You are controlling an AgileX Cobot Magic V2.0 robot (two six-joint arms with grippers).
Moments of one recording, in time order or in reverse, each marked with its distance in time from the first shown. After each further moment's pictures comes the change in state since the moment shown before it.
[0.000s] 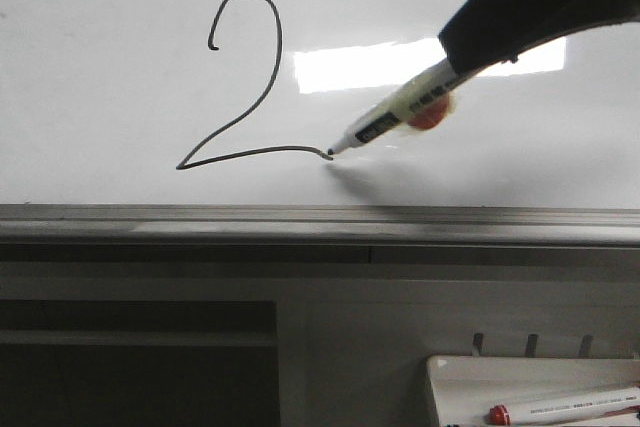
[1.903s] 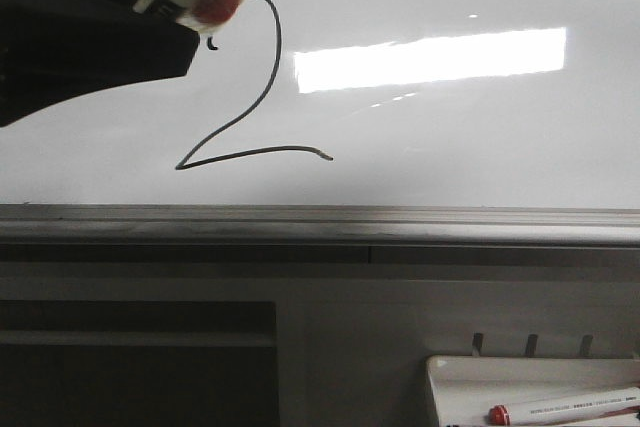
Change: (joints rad) left arm -0.290 0.430 0.000 0.375 -0.201 0.081; right arm 0.234 0.137 -0.310 -0.008 0.172 0.016
